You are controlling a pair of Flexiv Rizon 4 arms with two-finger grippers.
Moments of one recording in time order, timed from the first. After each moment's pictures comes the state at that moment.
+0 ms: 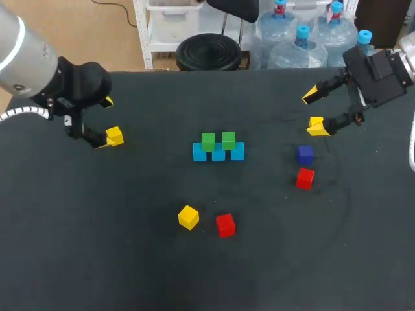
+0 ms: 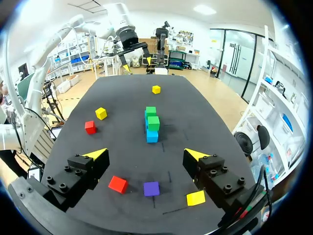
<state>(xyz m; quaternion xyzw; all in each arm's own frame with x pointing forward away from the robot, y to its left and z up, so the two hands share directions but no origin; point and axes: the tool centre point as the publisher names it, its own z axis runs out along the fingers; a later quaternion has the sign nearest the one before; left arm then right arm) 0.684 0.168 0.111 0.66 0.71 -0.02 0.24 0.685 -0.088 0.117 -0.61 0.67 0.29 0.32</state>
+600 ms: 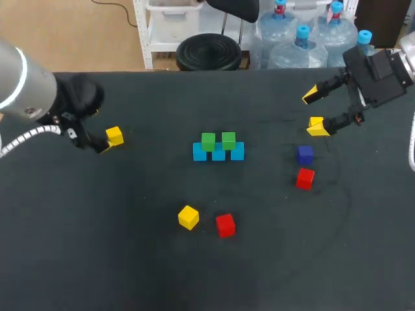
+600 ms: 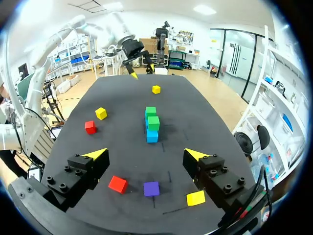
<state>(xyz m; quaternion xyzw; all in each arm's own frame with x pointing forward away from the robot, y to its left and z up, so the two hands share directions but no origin) 0.709 0.195 0.065 0.52 0.81 0.00 0.28 0.685 -0.088 0.117 -0.61 0.67 0.29 0.32</state>
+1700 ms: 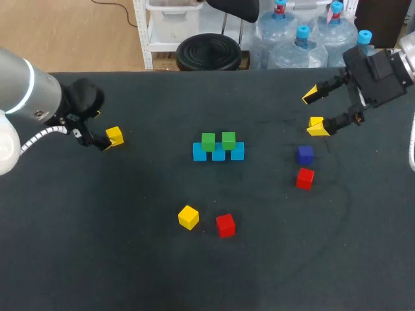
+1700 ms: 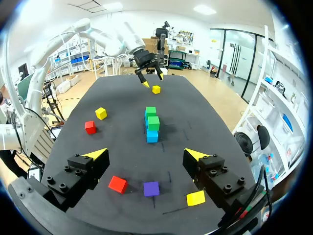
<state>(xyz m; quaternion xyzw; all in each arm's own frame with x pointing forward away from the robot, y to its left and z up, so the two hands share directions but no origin) 0.764 0.210 0.014 0.51 0.81 -0.02 0.28 0.685 -0.088 0.117 -0.61 0.67 0.29 0.32</state>
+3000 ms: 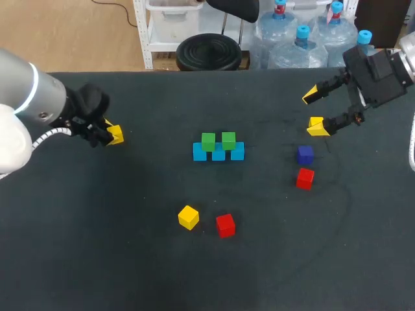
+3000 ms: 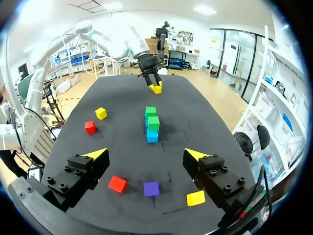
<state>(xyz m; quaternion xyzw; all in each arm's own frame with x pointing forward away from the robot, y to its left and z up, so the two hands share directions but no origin) 0.772 0.197 -0.011 0.53 0.80 -0.07 0.28 0.685 -0.088 0.117 -0.61 0.67 0.29 0.32</state>
